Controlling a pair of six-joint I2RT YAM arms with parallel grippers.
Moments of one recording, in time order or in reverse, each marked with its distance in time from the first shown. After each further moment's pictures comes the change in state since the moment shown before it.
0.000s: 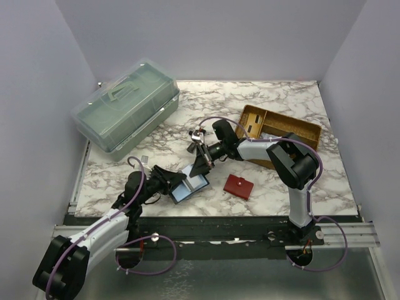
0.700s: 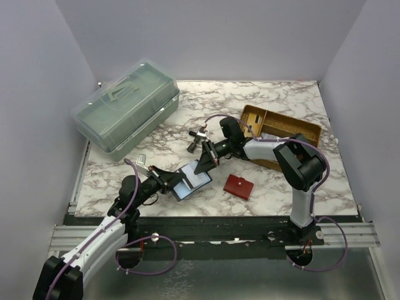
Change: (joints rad) left arm 0.003 -0.194 -0.011 -0.018 0.028 -0.002; right arm -0.045 -0.056 -0.051 0.073 -0.066 0.058
